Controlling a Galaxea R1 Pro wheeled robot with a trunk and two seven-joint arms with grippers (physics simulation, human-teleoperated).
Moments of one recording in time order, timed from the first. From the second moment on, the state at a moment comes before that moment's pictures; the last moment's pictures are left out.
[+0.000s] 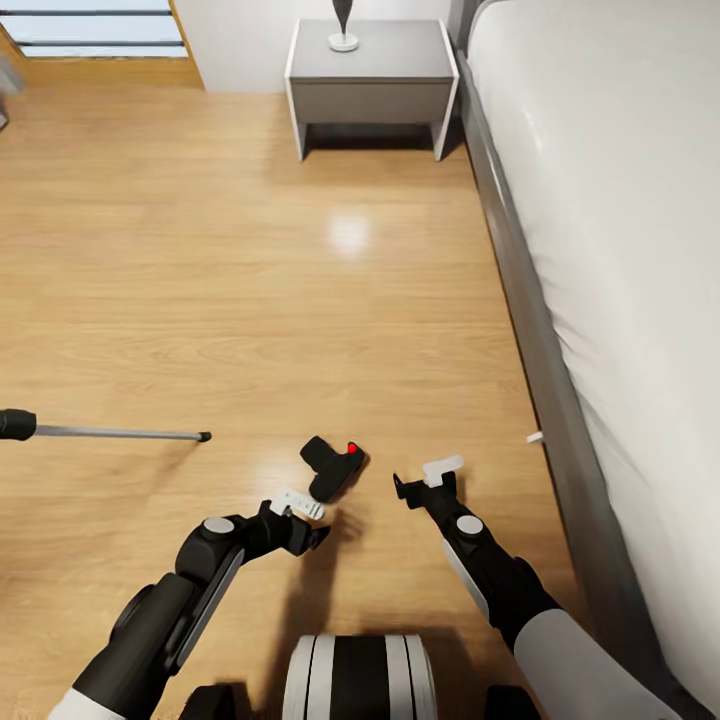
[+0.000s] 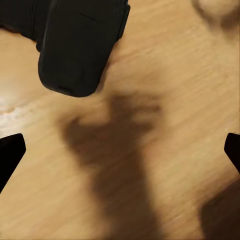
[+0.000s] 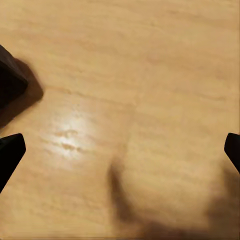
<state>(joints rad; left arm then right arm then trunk) -0.45 0.09 -0.32 -1.40 -0.01 0.74 -0.34 -0.67 0.03 0.32 -0.77 -0.07 0.02 -0.03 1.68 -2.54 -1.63</state>
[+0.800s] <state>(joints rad) -0.45 0.10 -0.32 -1.40 -0.01 0.73 -0.34 -0.67 0.03 0.34 -1.02 -0.05 -0.17 -0.15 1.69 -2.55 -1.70</state>
